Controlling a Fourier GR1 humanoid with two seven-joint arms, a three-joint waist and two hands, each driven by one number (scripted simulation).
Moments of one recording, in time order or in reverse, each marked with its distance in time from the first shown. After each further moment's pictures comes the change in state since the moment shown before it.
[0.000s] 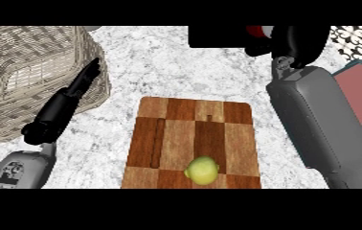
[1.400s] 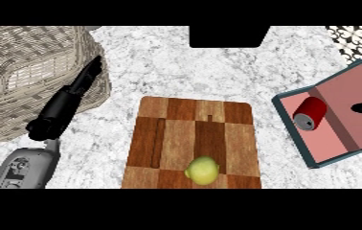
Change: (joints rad) left arm -0.021 -0.051 0.044 0.030 -0.051 -0.037 -0.016; right arm 0.400 -0.358 -0.444 0.015 -0.535 0.570 -0.374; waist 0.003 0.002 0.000
